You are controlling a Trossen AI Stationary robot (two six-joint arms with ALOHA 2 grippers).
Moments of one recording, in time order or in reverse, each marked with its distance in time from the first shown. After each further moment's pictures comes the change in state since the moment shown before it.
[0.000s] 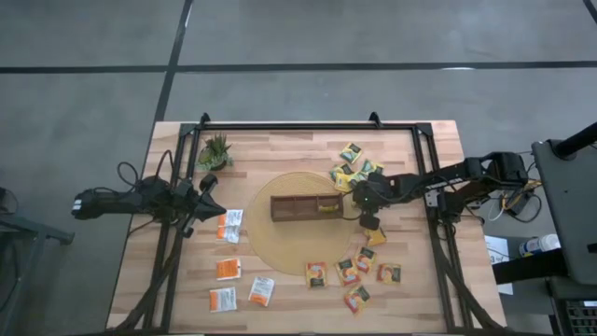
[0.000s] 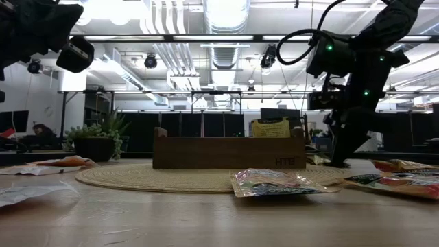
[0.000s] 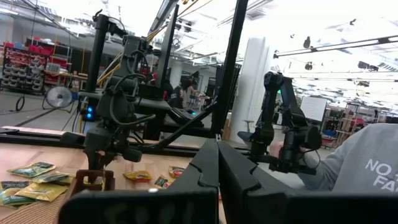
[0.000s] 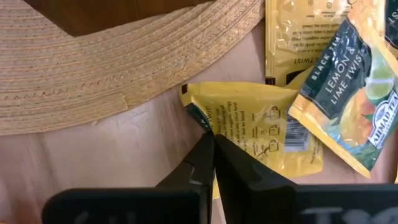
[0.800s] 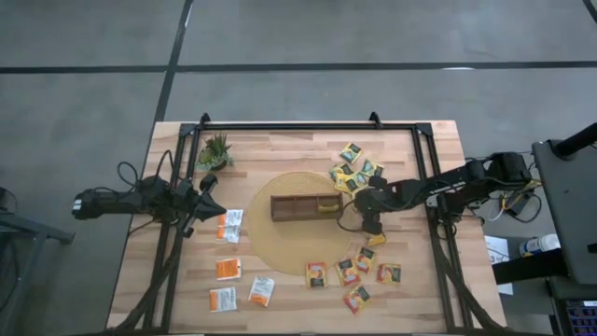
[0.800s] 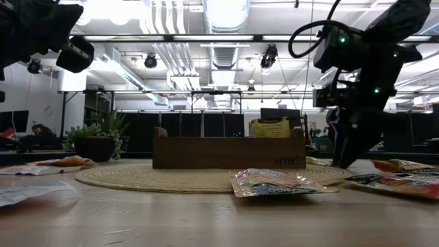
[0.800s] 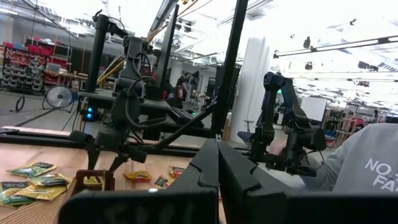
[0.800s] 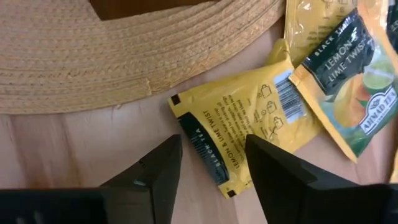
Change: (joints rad) left arm 0.000 0.000 0.000 0.000 0.000 0.000; right arm 0.090 -0.013 -0.020 0.009 0.080 0.029
